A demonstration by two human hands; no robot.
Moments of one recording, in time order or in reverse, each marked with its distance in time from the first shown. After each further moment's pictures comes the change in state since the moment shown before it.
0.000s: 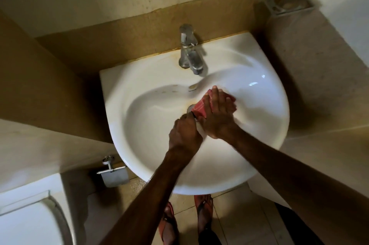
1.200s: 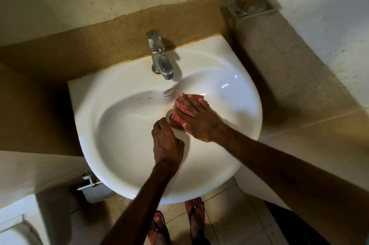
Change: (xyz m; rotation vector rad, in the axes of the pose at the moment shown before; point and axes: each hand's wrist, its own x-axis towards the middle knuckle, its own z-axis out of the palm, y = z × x) left_hand 0.001 -0.003 0.040 -0.131 0.175 -0.132; right_hand -0.003 0.042 0.002 -0.073 0.101 -0.359
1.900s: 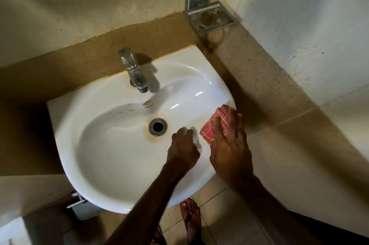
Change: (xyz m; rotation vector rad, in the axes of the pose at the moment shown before) left_hand -0.017 0.046 0.045 0.131 -0.339 0.458; right_hand -0.137 -0.020 -0.077 0.125 0.111 0.785
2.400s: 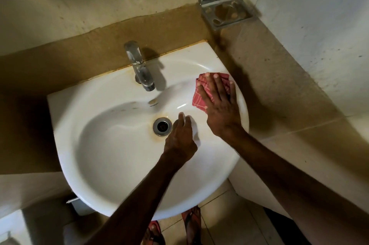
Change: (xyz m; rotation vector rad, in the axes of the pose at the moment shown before) left_hand 0.037 -0.019 -0.016 0.125 -0.046 -0.143; right_hand 0.130 -0.009 0.040 -0.222 0.132 -0.355
